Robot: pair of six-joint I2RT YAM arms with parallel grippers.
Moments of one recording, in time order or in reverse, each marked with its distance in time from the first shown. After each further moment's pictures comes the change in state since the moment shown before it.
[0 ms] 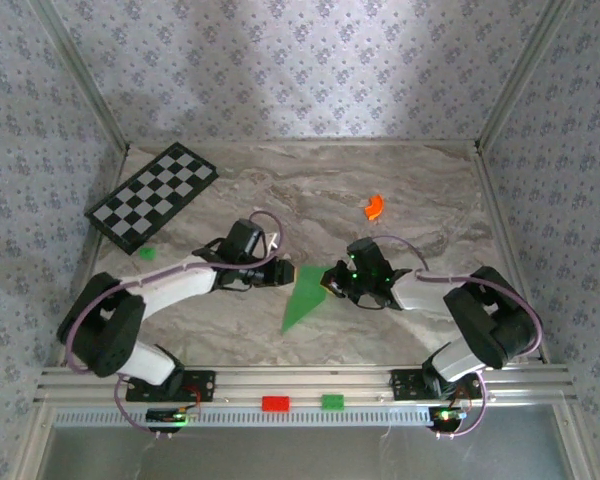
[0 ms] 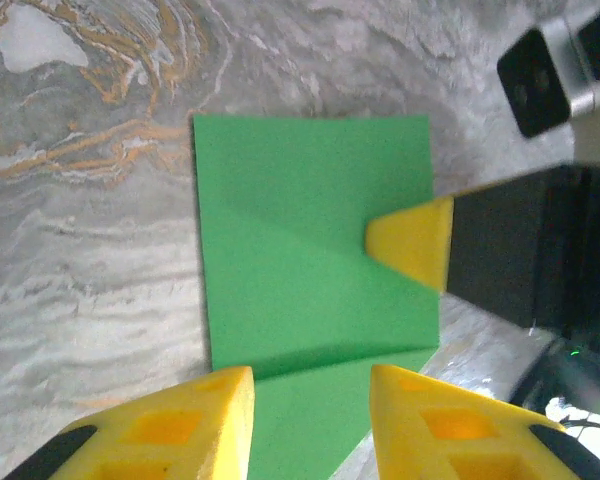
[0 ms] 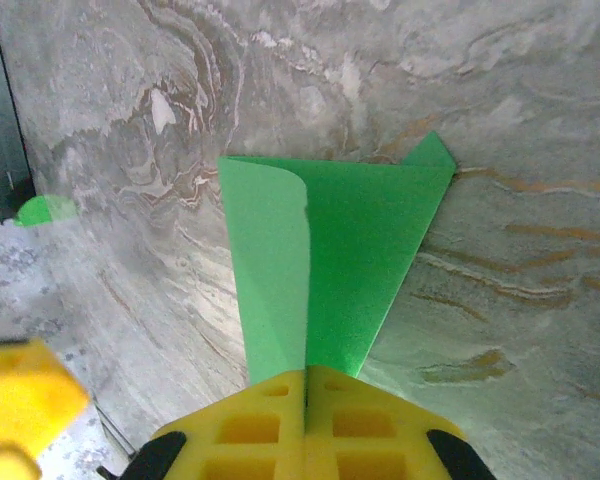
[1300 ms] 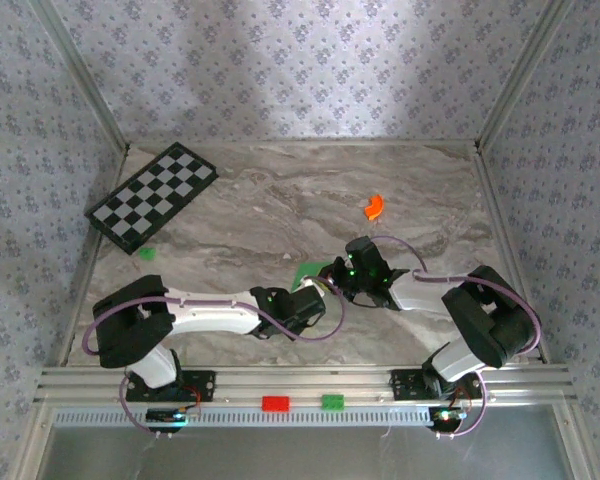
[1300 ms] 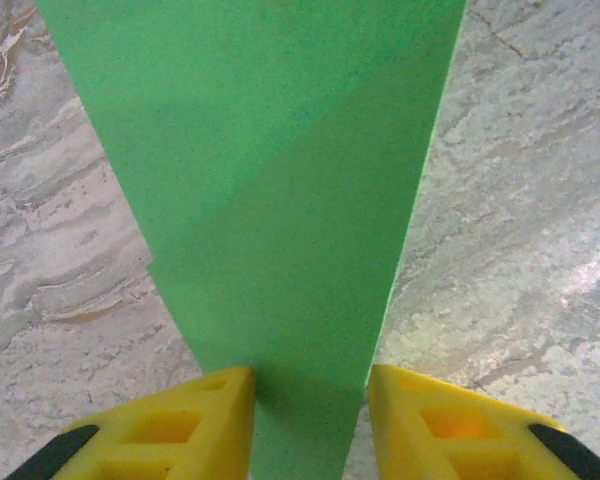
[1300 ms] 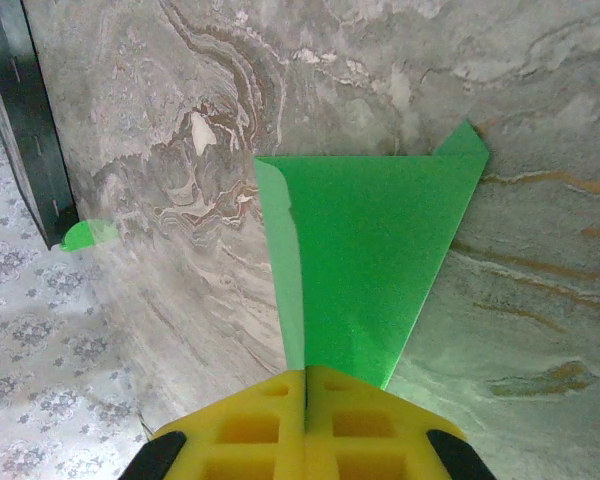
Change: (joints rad) left arm -0.544 0.164 0.087 -0.233 -0.765 0.261; right arm 0.023 0.011 0.015 0.051 0.018 0.100
